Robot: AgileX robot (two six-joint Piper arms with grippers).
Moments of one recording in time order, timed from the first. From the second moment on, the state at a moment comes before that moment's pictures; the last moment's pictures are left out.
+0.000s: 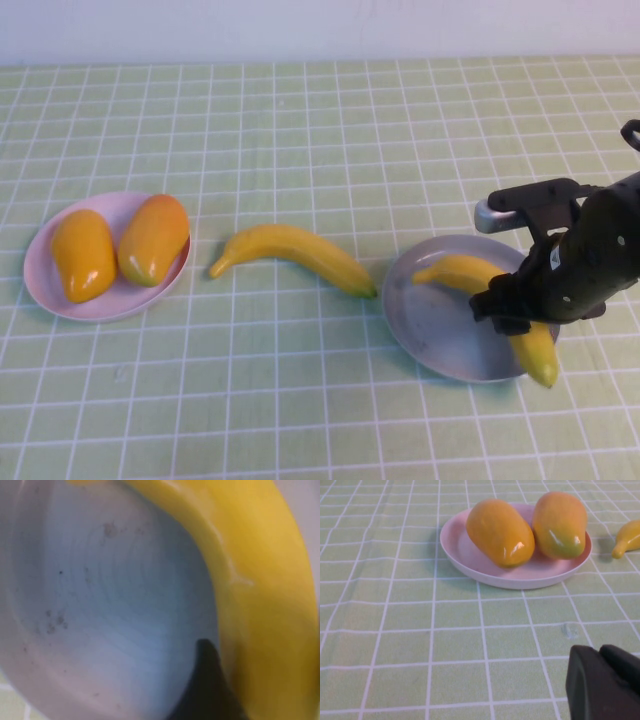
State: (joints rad) right arm 0.45 1.68 -1.04 -0.11 0.66 0.28; left arm -0.08 -0.01 0.03 0.00 0.38 -0.02
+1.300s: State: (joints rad) right arm 0.67 2.18 -1.79 0.09 0.74 -0.47; left arm -0.08 -0.01 0.03 0.00 0.38 -0.02
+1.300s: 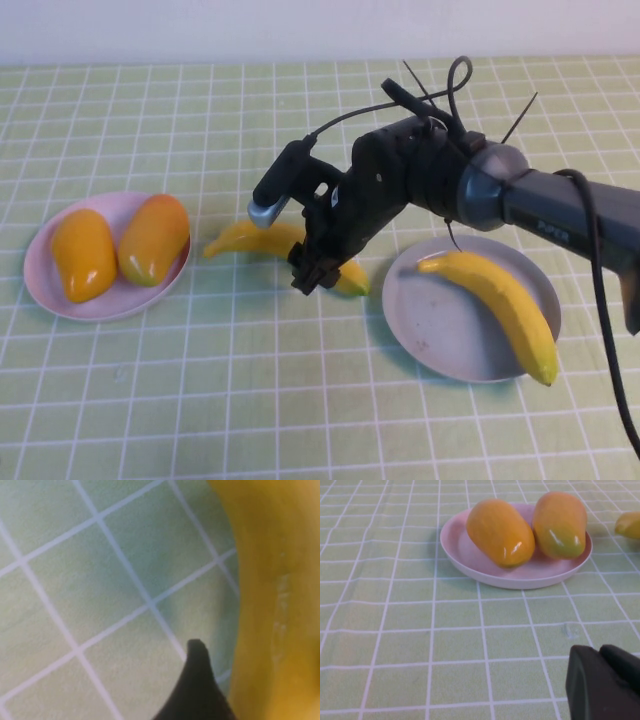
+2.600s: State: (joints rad) right arm 0.59 1.66 -1.16 -0.07 0.79 0.26; left arm -0.08 -0.01 0.03 0.00 0.38 -0.02
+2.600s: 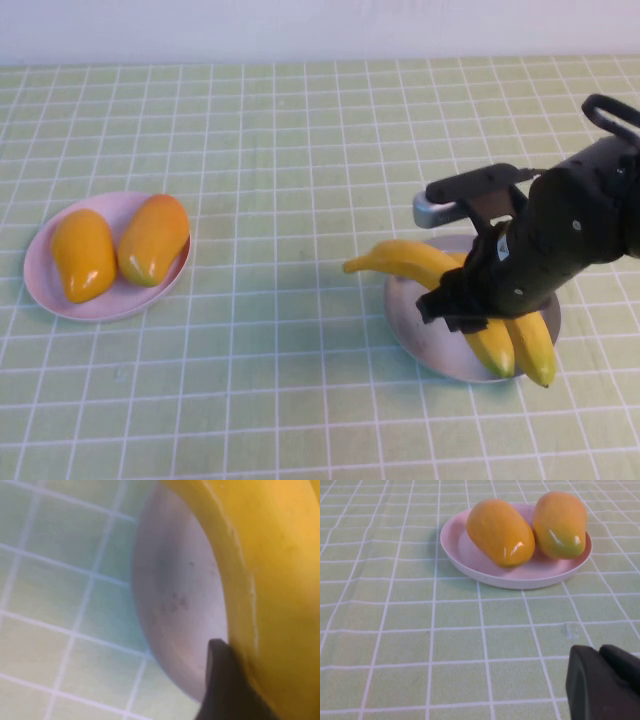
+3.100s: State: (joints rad) right arm 0.56 1.72 -1.14 -0.08 0.83 0.26; left arm -0.08 -0.01 0.03 0.00 0.38 -0.02
